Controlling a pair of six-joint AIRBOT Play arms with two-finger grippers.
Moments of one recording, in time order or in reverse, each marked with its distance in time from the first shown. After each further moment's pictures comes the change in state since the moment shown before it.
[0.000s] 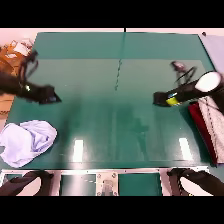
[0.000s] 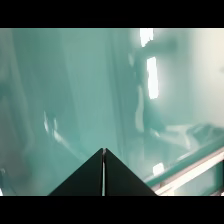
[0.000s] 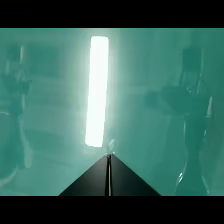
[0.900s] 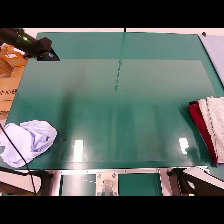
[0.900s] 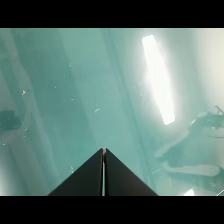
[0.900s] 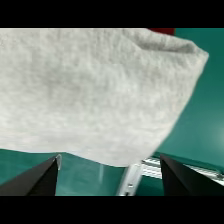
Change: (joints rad) left arm 0.004 -0.604 0.953 -0.010 -0.175 -0.011; right arm -1.403 -0.067 0.120 -0.243 0.370 0.073
